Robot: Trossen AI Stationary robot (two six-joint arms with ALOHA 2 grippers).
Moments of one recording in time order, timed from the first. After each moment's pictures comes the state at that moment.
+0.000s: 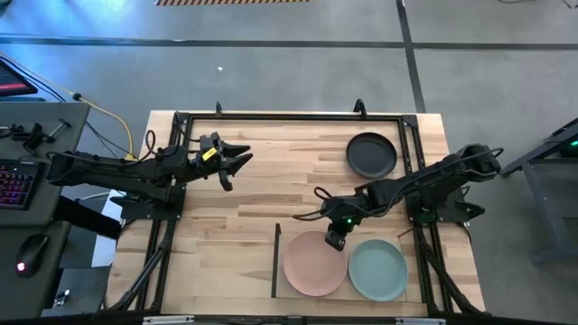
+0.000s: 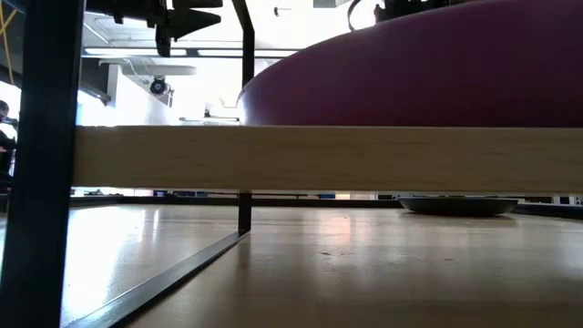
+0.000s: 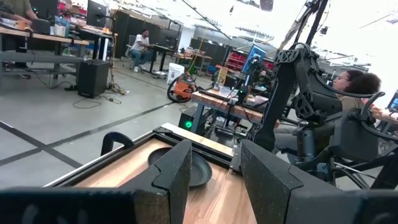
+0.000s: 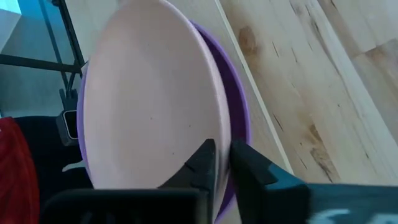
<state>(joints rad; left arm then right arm) 0.02 0.82 0.49 0.43 -0.33 -0.23 0.26 1.51 0.97 -0.43 -0.21 0.83</state>
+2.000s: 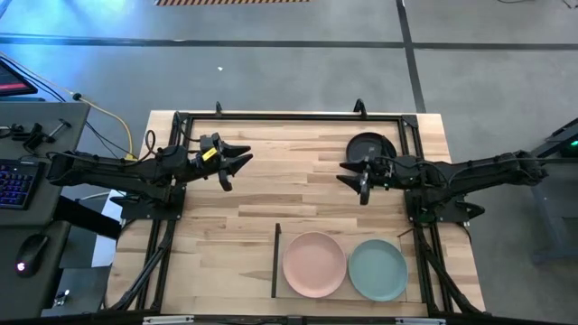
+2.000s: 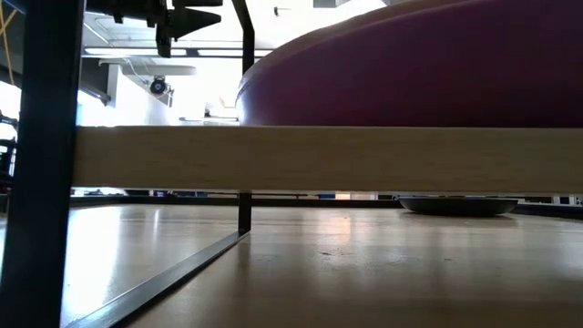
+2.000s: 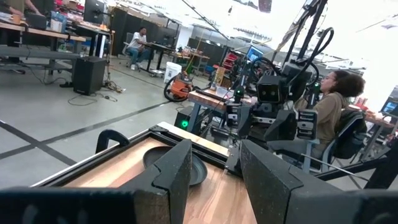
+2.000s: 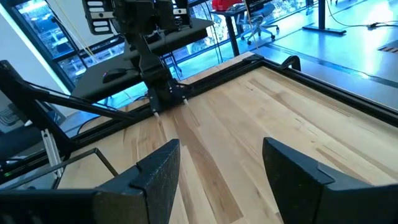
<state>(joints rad) 0.01 0.82 0.49 0.43 -0.32 -0.26 0.07 0.82 0.52 0.11 0.28 0.38</state>
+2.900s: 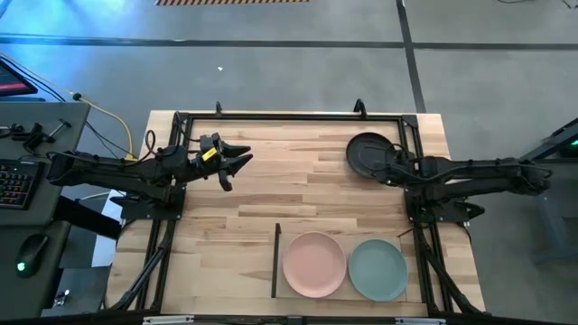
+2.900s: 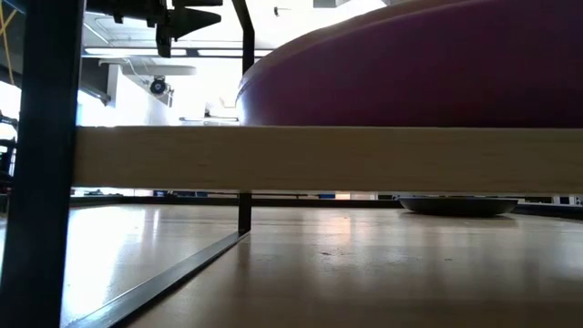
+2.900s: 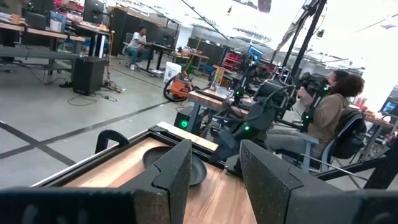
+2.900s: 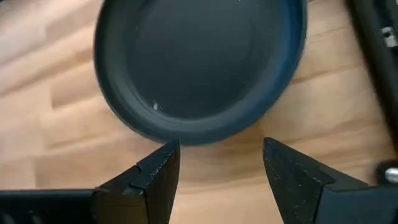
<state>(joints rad) 0.01 0.82 0.49 0.43 -0.32 -0.26 -0.12 0.82 0.52 -0.96 0.43 1.68</state>
